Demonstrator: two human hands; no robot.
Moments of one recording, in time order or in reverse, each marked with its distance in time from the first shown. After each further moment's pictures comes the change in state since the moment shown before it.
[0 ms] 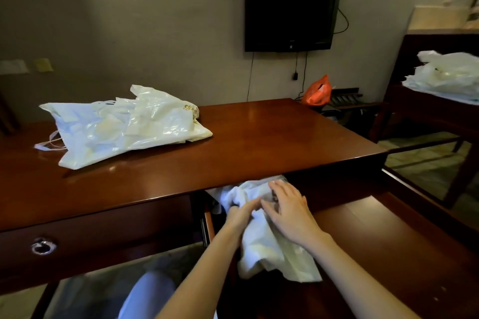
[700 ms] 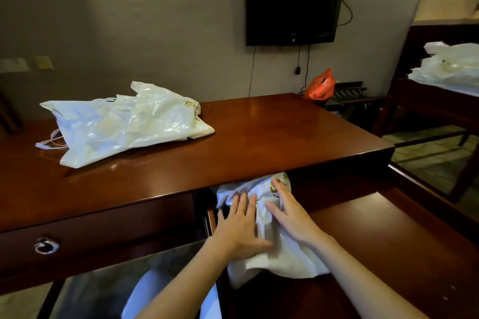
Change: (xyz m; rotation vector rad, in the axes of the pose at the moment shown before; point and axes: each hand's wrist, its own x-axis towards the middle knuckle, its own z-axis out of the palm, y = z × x) left_hand 0.001 -0.016 -0.021 1.418 -0.164 0.397; right_hand 0.002 0.009 0.012 0.387 -0.133 0.038
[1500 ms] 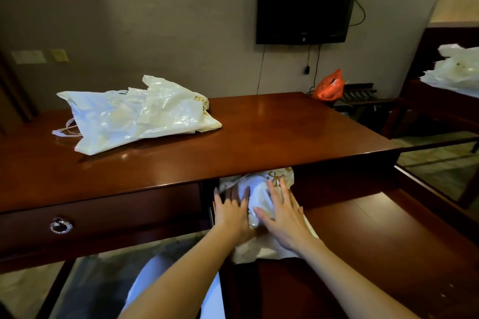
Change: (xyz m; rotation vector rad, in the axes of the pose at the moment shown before) left_hand 0.022 -0.012 0.016 0.410 0.051 -0.199; right_hand -0.010 -0.005 0.031 -0.331 0.013 0.053
